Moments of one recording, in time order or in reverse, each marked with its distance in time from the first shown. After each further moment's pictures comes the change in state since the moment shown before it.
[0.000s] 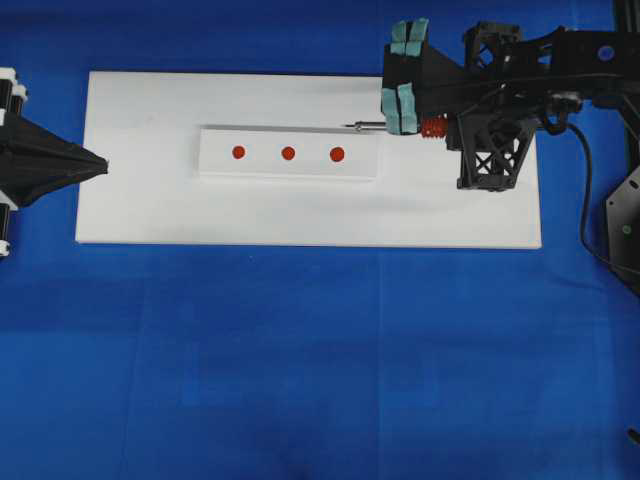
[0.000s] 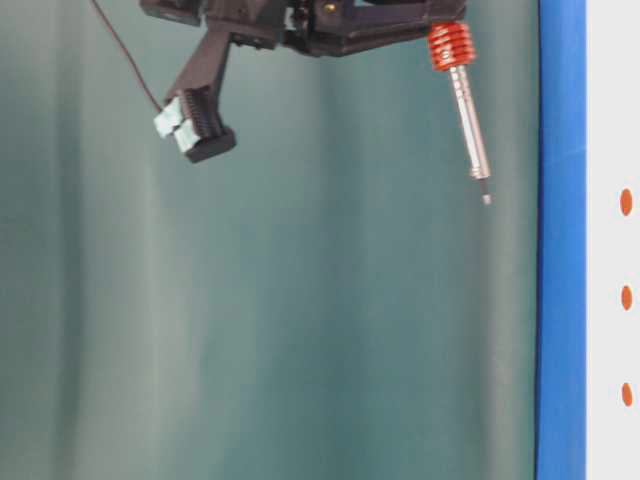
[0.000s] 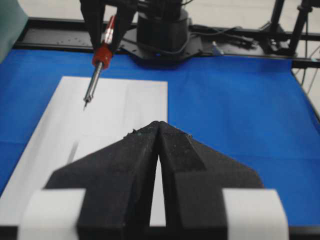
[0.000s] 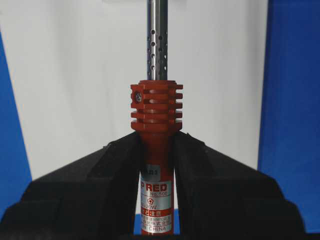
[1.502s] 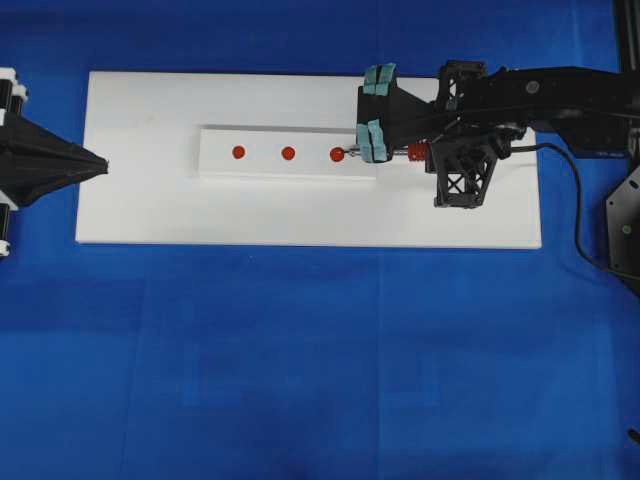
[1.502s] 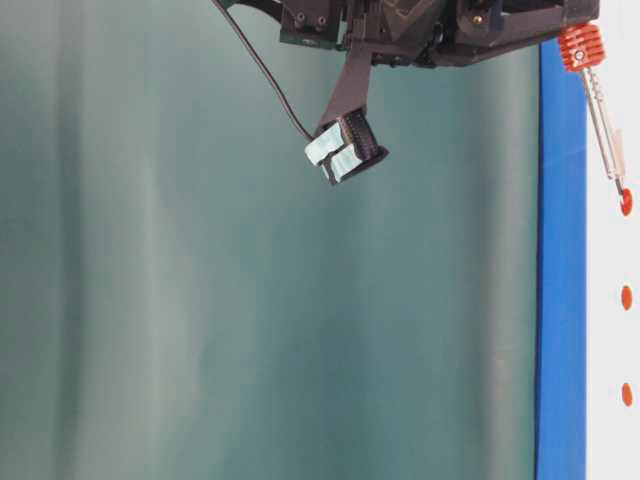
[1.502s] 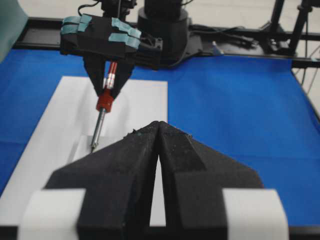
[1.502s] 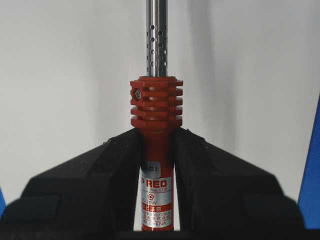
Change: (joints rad) left arm 0.000 0.000 0.000 0.000 0.000 0.000; right arm -0.012 0.166 0.089 0.008 -0.190 0.003
